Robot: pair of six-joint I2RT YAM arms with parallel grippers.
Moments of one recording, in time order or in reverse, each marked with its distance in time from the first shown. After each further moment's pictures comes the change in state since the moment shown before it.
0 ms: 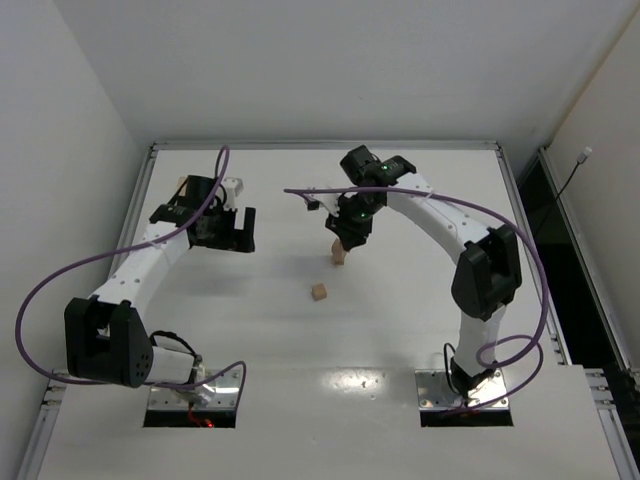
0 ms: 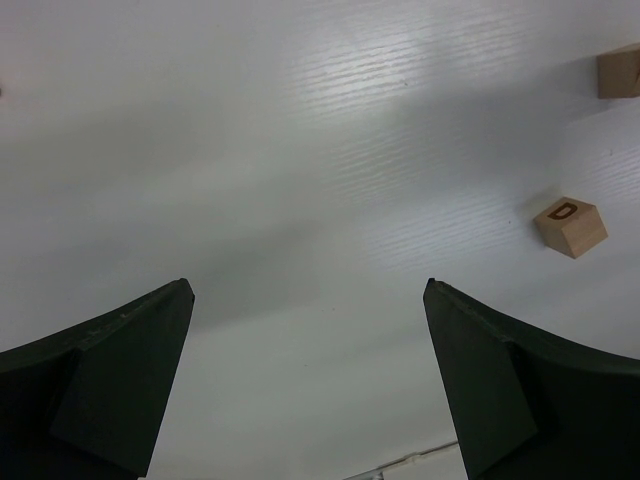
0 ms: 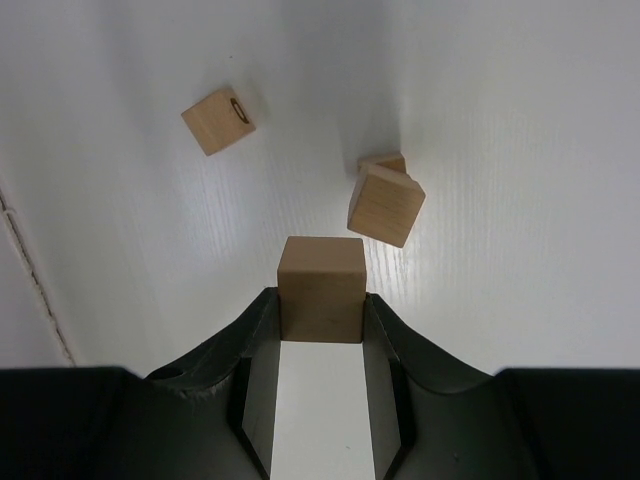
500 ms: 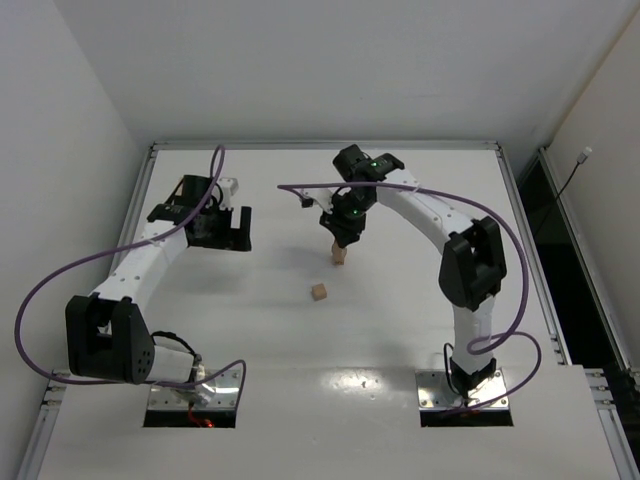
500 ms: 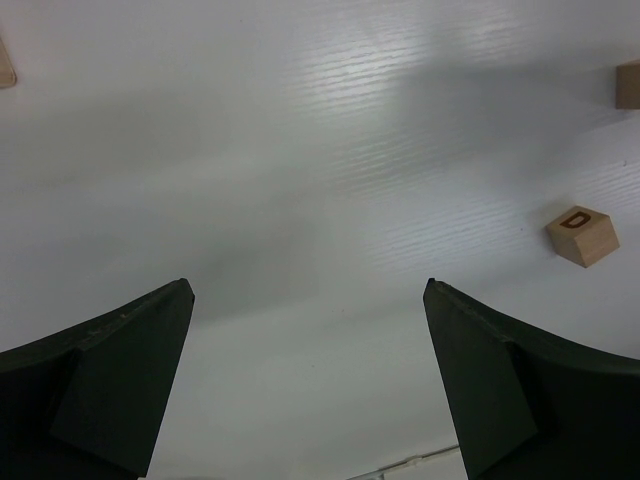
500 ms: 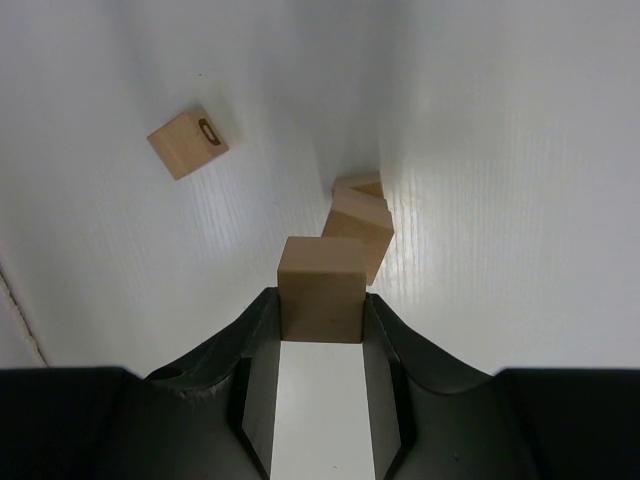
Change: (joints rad) left arm 0.032 0.014 0.000 0.002 -0.002 -0.004; right arm 0.000 0.105 0.078 0.003 0.008 0.010
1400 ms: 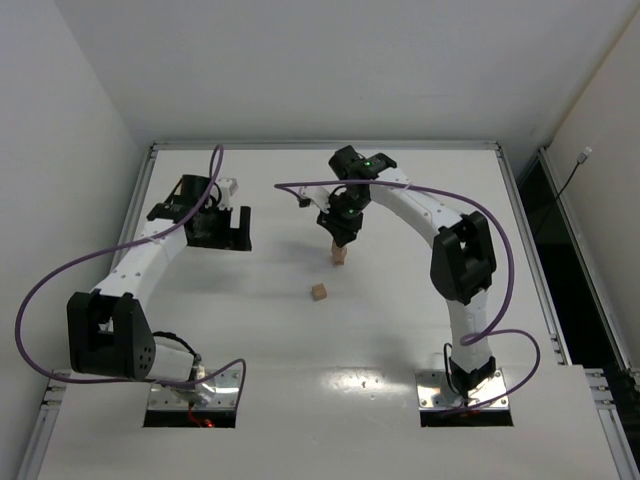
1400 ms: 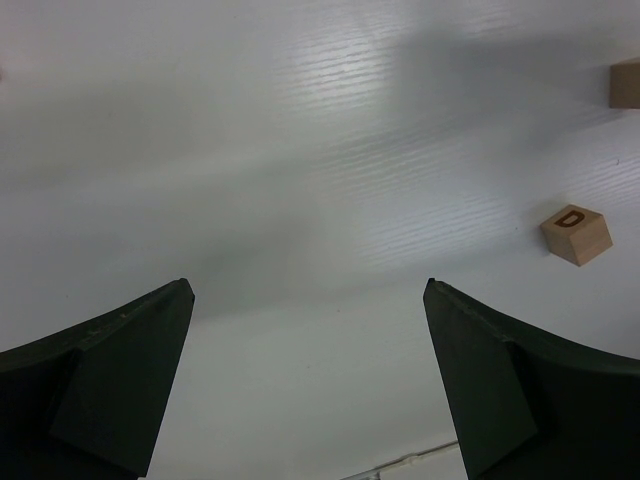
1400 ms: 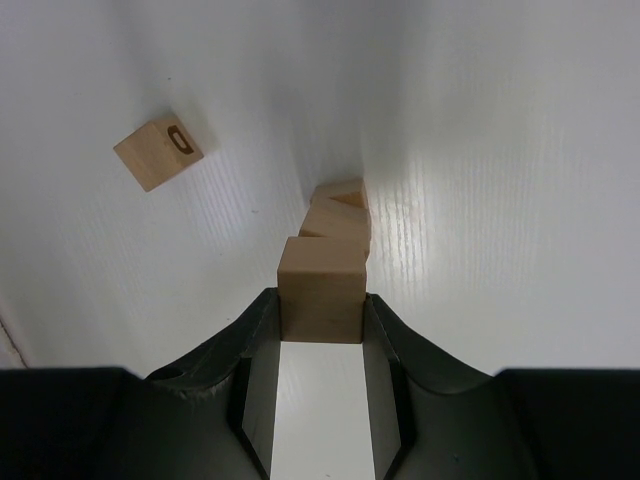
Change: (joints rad) left arm 0.015 0.018 0.001 0.002 0.028 0.000; right arm -0.006 0.078 0.051 -0.002 0.023 0.010
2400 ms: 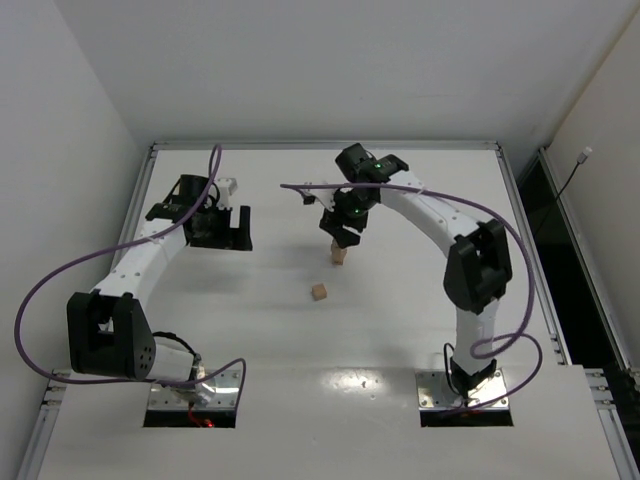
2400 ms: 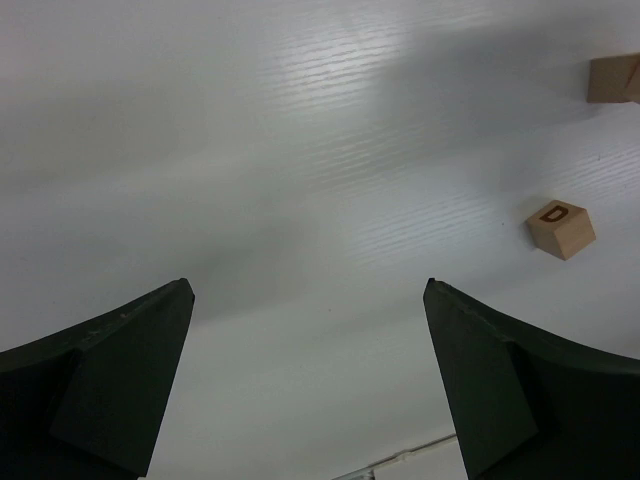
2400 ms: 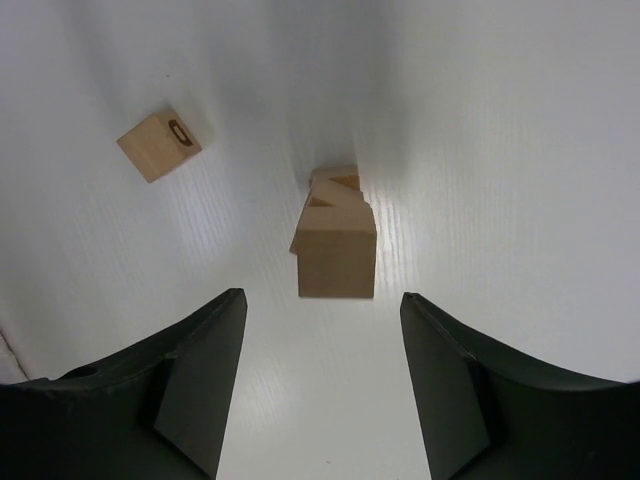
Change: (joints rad) left arm 0.013 0.000 0.000 0.000 0.036 0.002; right arm 0.000 -0.071 -0.061 0.043 0.023 0.013
